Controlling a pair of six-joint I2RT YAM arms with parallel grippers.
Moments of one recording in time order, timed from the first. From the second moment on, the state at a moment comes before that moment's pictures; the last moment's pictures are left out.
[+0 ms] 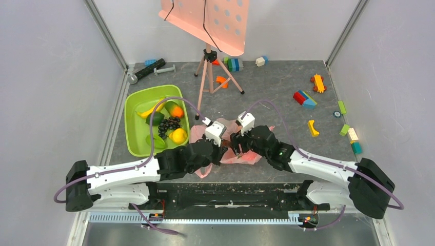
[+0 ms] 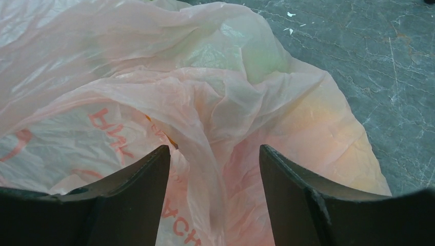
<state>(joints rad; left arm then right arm) -1.24 1.04 0.74 -0.17 -0.42 -0.46 0.90 1.16 0.55 0.18 0.12 0.16</state>
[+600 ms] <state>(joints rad) -1.19 1.19 0.65 0.07 -0.44 -0.45 0.89 1.24 0.62 0.19 0.16 0.19</state>
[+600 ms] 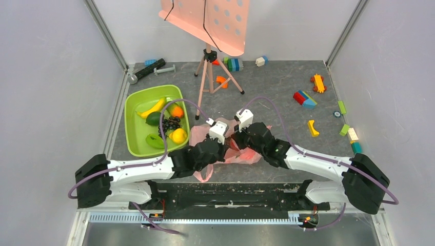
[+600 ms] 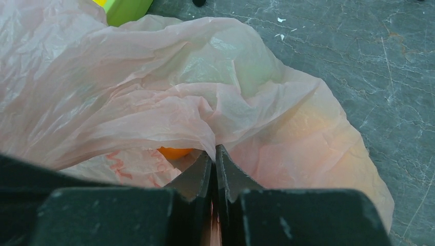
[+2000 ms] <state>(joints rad) -1.11 0.89 0.49 0.00 -0.46 -0.54 0.83 1.16 0.64 0.12 0.23 0.27</state>
